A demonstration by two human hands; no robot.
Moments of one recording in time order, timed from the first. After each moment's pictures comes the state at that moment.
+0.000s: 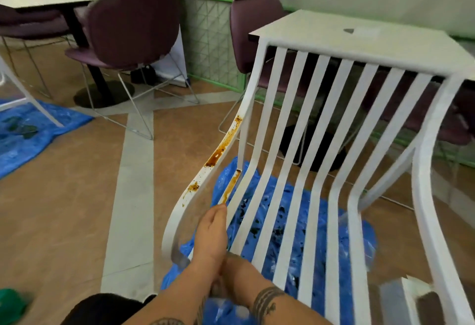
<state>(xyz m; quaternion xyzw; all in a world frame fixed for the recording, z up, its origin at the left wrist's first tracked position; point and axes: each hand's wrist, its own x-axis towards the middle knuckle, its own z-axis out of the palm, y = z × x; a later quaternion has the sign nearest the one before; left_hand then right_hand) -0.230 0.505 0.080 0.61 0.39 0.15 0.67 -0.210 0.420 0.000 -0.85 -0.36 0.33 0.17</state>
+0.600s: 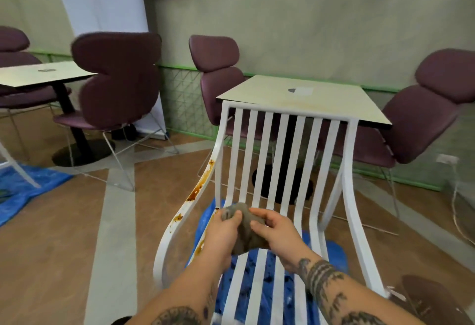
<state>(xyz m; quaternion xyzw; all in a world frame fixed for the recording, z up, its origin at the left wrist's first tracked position) -0.238 0.441 0.194 0.56 0.30 0.07 0.77 -0.177 0.311 0.172 -0.70 -0.12 0.22 0.67</state>
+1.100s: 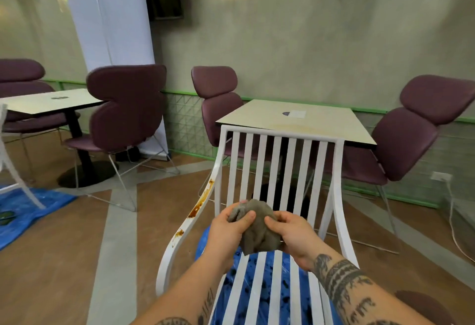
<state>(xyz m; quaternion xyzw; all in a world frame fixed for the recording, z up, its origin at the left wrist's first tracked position) -0.258 0.423 0.243 0.57 0.16 0.10 0.80 -0.194 0.269 0.250 -0.68 -0.08 0.24 0.69</state>
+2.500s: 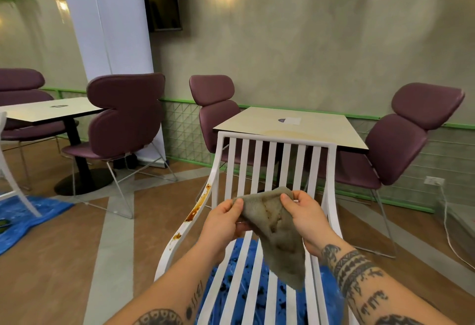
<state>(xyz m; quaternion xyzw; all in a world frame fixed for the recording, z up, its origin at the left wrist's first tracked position) -0.271 0.419 0.281 0.67 0.14 0.10 0.72 -0.199 0.247 0.297 -0.70 -0.08 0.10 0.70</state>
